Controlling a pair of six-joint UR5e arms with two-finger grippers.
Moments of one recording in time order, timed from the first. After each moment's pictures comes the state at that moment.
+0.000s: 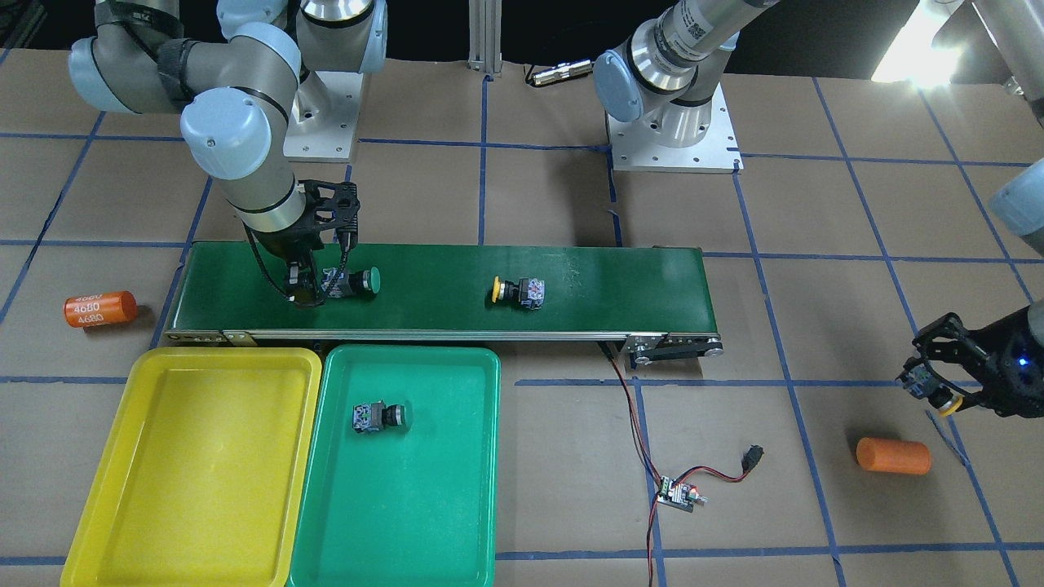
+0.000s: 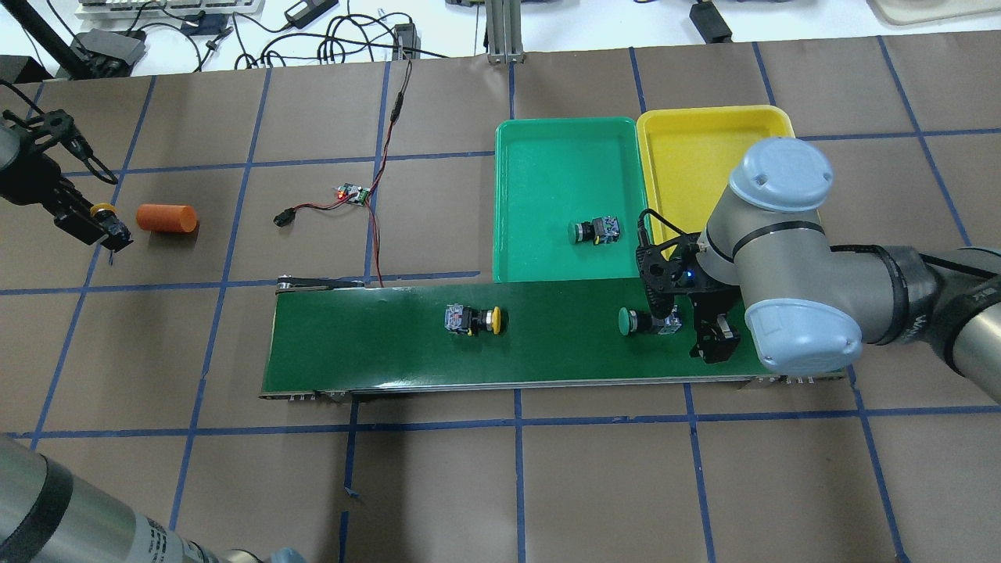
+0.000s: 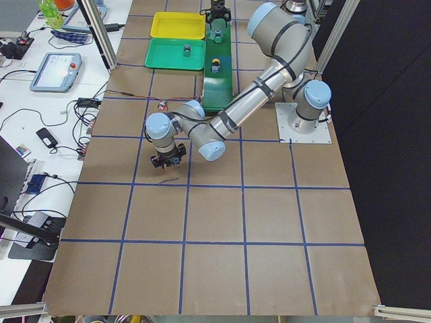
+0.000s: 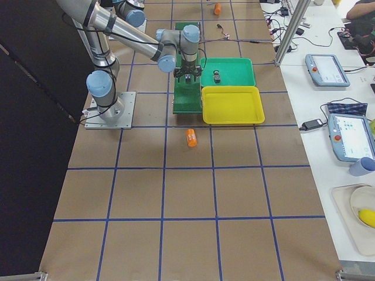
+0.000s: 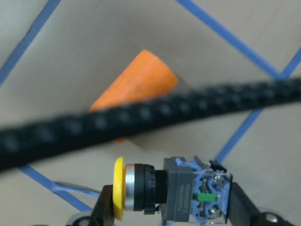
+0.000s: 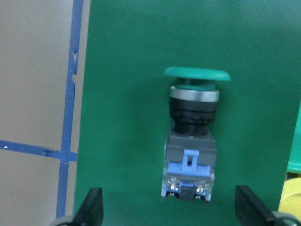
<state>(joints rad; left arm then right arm) -0.96 -2.01 -1.54 -1.25 1.52 1.36 1.57 -1.51 2.14 -2.14 -1.54 -1.71</state>
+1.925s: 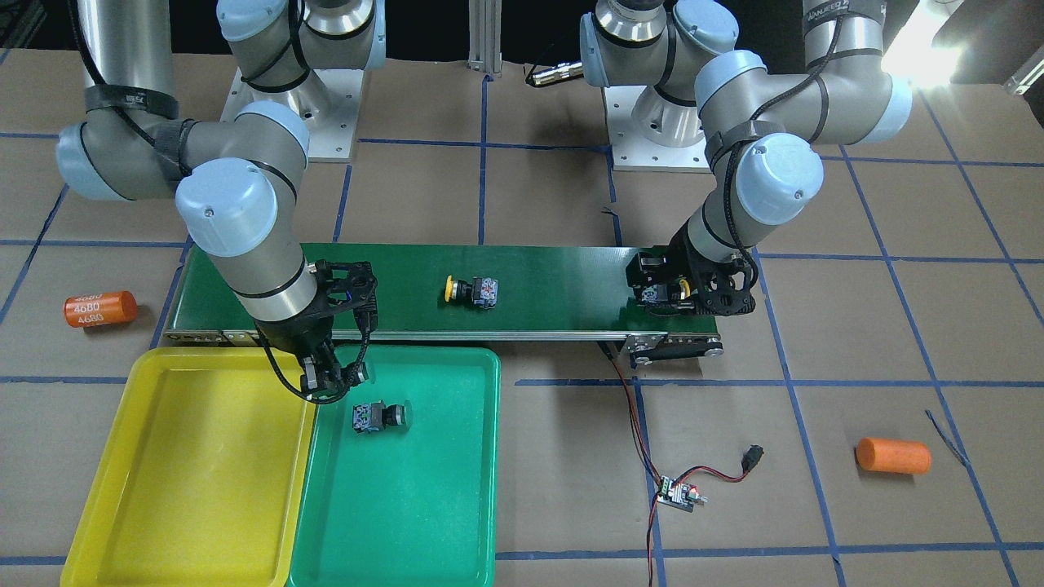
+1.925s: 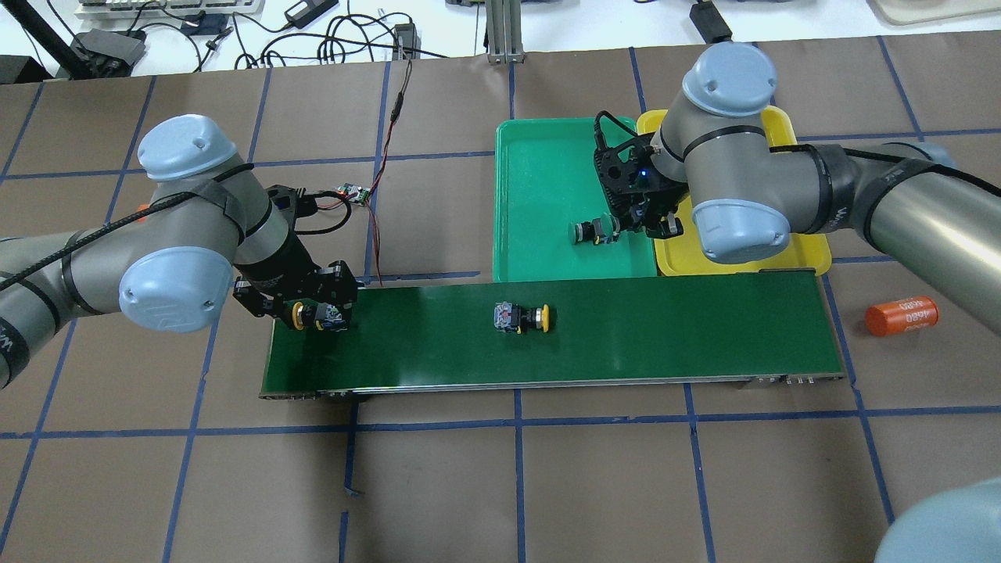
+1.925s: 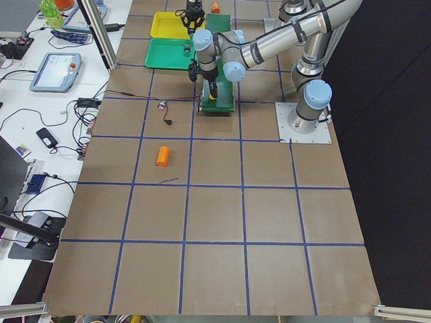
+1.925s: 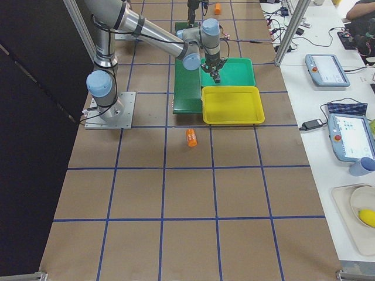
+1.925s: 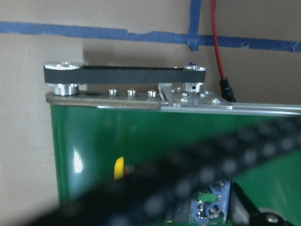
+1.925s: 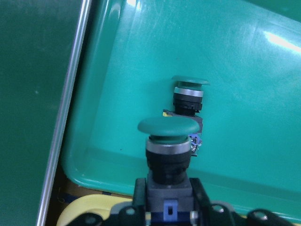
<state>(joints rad) -1.48 -1.69 -2.02 -1.18 1.51 0.01 1.63 -1.25 1.83 -2.29 -1.48 -1.75</state>
